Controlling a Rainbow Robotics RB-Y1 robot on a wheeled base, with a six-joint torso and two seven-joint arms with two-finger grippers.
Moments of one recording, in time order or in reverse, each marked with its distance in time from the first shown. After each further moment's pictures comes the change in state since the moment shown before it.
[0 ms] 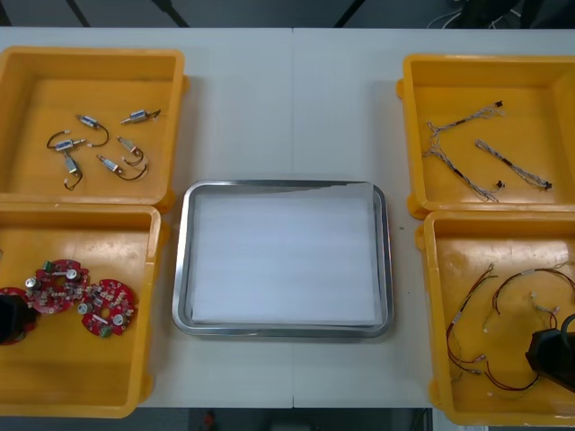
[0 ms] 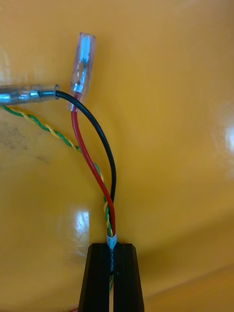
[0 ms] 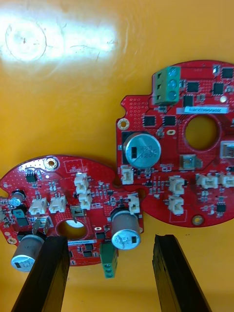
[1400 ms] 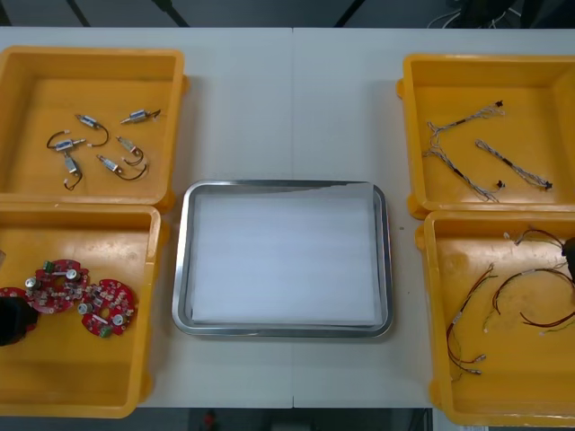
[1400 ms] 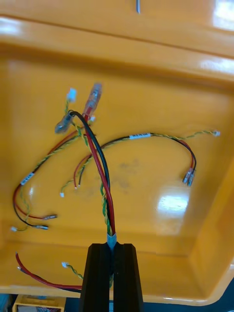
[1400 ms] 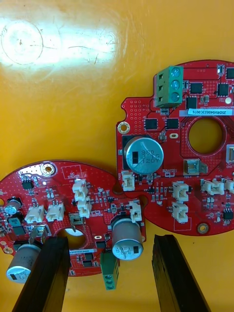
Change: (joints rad) right arm -0.420 -0.221 -0.125 -0.211 -0.320 0.501 0.354; left arm -0.002 -0.014 -0.017 0.012 -0.032 -0.034 -0.002
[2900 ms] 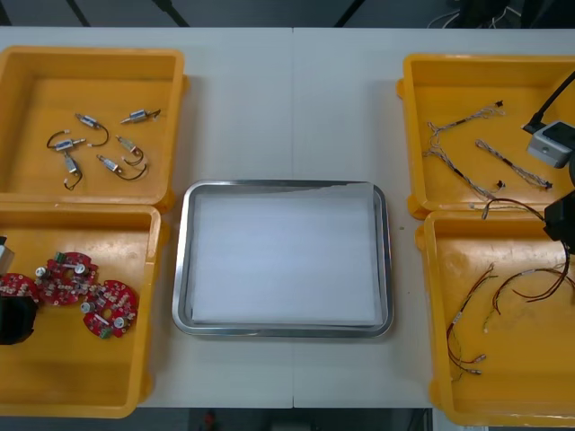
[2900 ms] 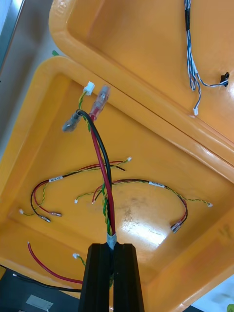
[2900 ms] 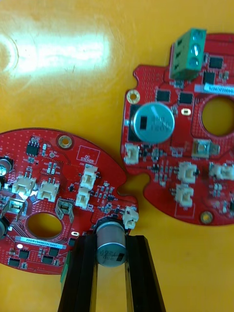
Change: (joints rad) right arm -0.281 -0.037 0.121 0.054 -0.131 0.071 0.253; left arm -0.021 0.001 -0.040 0.009 -0.019 -0.034 -0.015
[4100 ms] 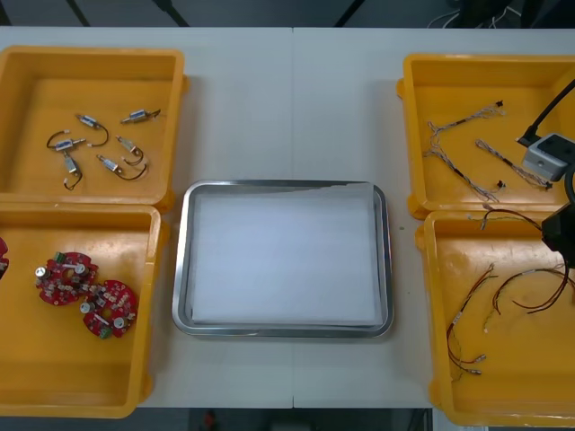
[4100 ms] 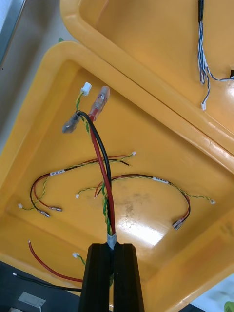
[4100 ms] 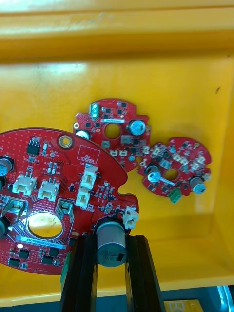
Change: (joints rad) right arm 0.040 0.000 0.000 -0.060 0.016 -0.003 -0.001; left arm 0.030 0.125 0.467 -0.298 0.426 0.452 0.007
